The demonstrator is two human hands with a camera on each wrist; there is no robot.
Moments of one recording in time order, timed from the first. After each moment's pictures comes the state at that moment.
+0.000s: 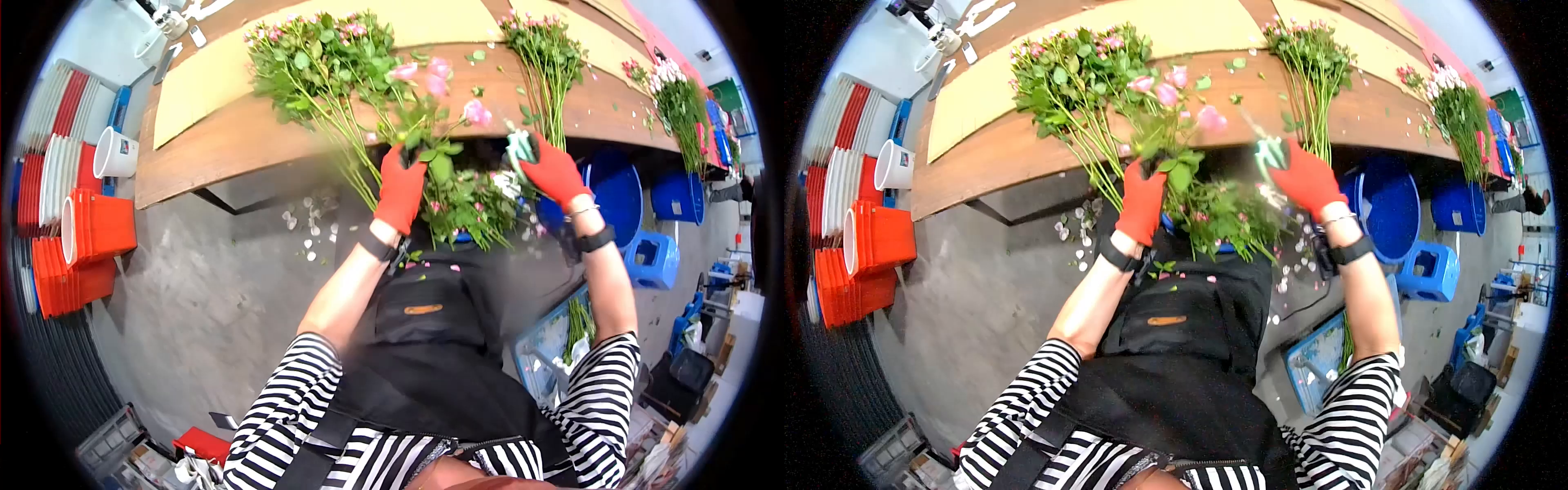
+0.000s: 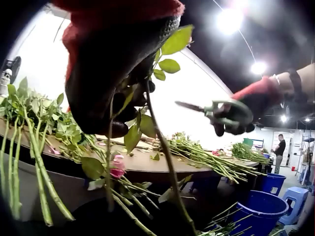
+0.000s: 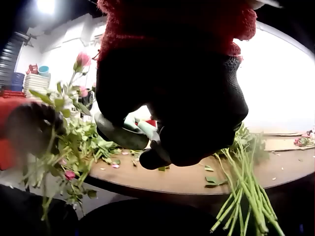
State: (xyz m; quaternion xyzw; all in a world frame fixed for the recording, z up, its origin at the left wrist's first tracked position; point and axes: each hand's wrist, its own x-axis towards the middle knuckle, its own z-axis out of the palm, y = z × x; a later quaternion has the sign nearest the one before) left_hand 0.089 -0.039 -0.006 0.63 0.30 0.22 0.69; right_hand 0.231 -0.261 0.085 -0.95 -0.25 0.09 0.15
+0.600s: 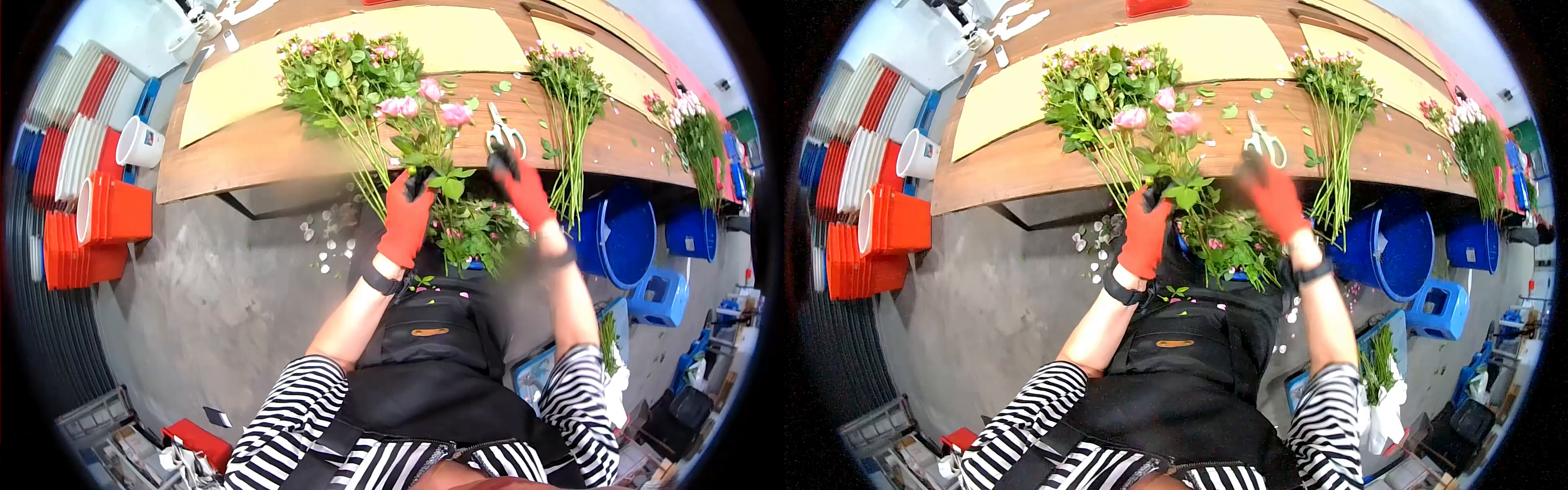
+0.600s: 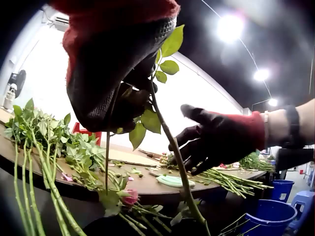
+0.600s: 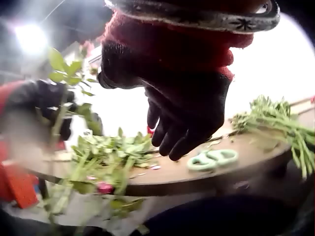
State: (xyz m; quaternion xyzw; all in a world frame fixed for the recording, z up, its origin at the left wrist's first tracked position) left_hand 0.073 -0.030 0.006 0.60 0.33 0.28 0.67; right_hand 0.234 -0.195 0.035 -0.81 -0.29 0.18 0.47
